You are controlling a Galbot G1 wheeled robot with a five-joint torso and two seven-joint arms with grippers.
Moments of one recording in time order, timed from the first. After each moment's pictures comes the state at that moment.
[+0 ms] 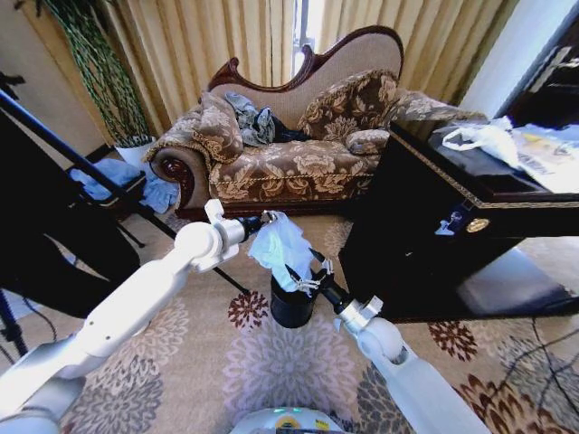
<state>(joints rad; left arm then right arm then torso) 0.44 -0.82 0.06 -1.96 -1.94 0.35 -0.54 -1.12 1.06 0.10 1.90 0.54 0.21 -0.32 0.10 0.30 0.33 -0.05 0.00</state>
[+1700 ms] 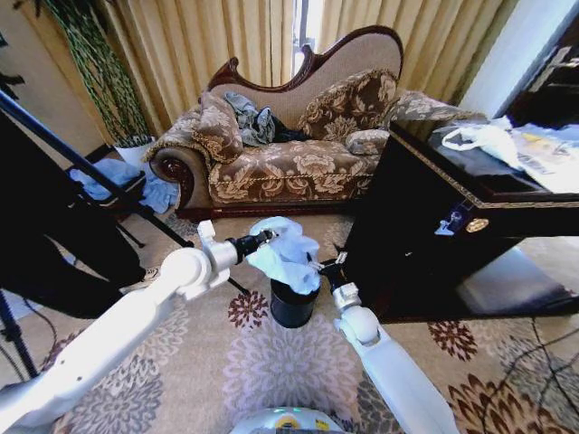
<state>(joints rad) 0.72 -0.73 -0.06 -2.10 -1.93 0.35 -0.35 -0.95 1.23 0.12 1.66 0.13 0.09 0.29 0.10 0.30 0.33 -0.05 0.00</state>
